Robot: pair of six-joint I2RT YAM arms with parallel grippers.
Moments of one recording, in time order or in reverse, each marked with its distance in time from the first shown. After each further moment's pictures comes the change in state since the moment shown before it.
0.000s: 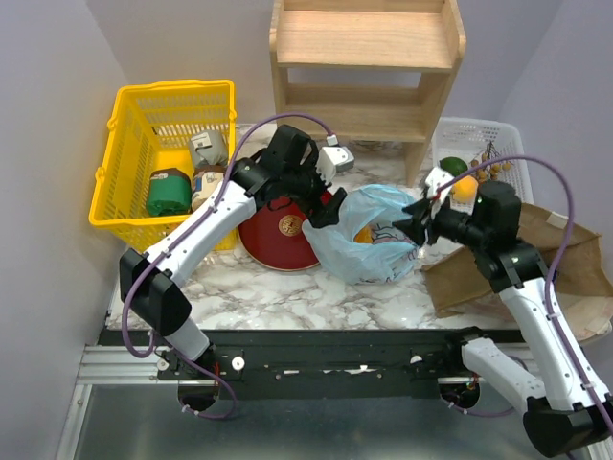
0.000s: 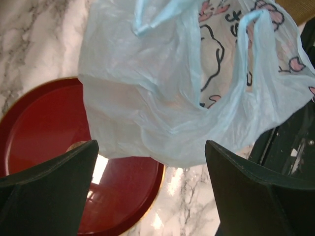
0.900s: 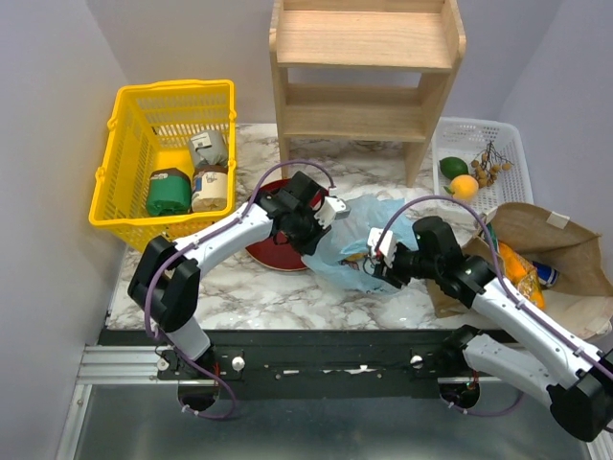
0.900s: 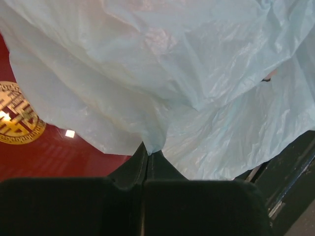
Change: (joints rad) left arm -0.059 0.035 -0.348 0.063 -0.116 -0.006; right arm 0.393 -0.001 -0.377 -0.044 0.216 -0.275
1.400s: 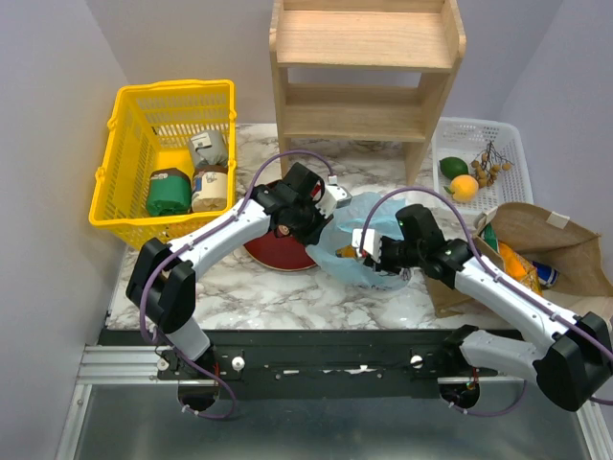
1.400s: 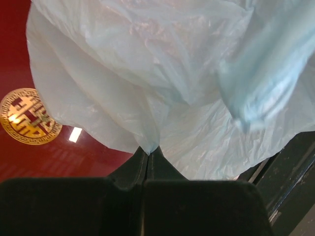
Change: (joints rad) left arm 0.008 -0.026 0.009 0.015 -0.014 -0.037; right arm -0.016 0.202 0.095 0.030 -0.033 -0.198
